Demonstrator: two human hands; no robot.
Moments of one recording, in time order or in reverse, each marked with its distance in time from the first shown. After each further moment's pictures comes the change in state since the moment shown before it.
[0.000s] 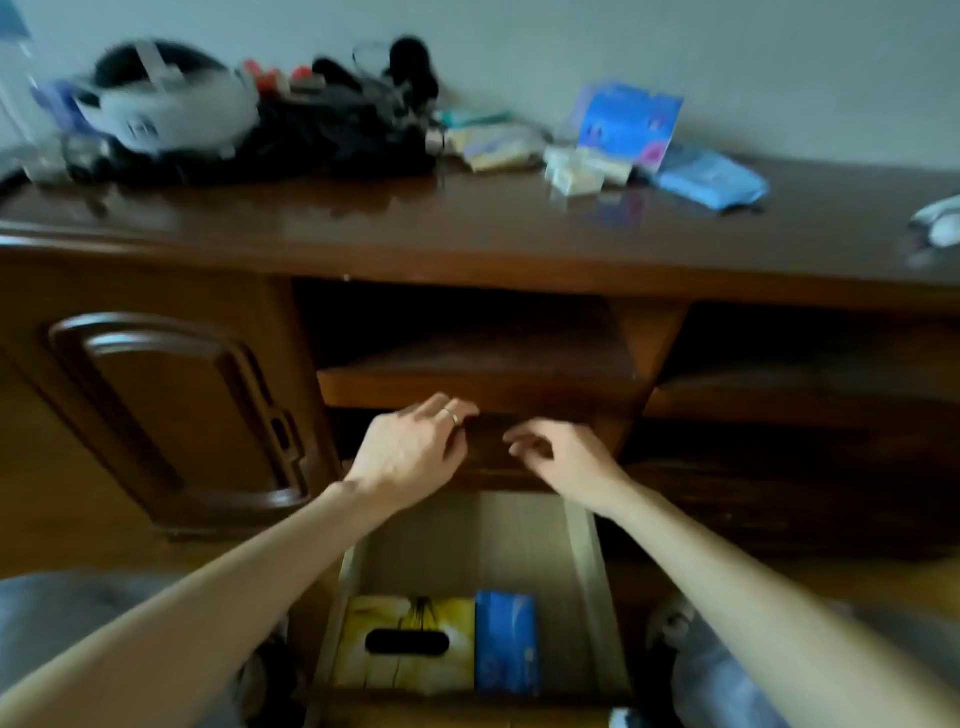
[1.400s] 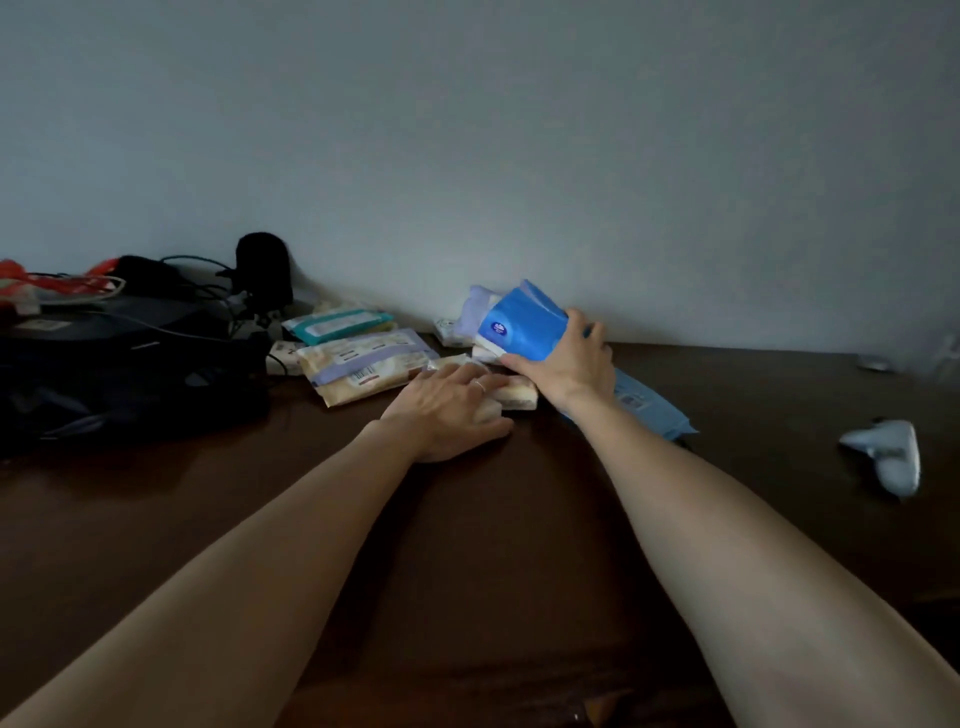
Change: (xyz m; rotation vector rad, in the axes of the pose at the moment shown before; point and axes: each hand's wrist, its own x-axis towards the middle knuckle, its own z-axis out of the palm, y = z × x) left_hand 0.447 -0.001 0.020 -0.025 -0.162 0.180; right_hand 0.335 0.034 -0.316 -0.255 0.823 0.312
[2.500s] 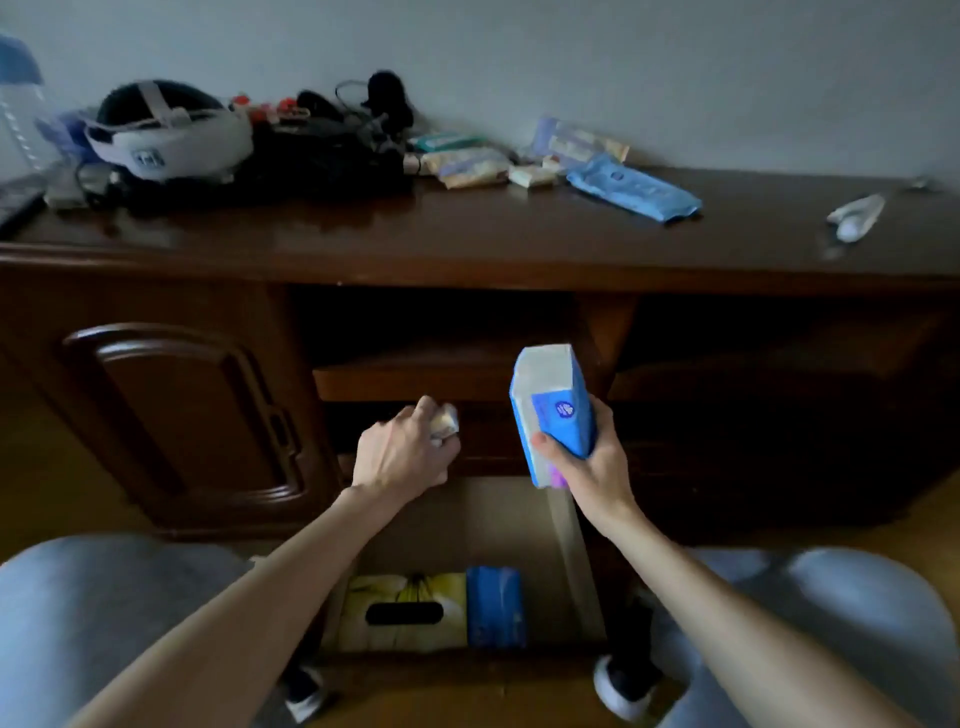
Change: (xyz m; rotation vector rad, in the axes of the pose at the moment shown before) left_hand -0.443 0.105 0.049 -0.074 0.120 -0.479; right_hand -0.502 0.085 -0.090 0.812 -0.343 0.075
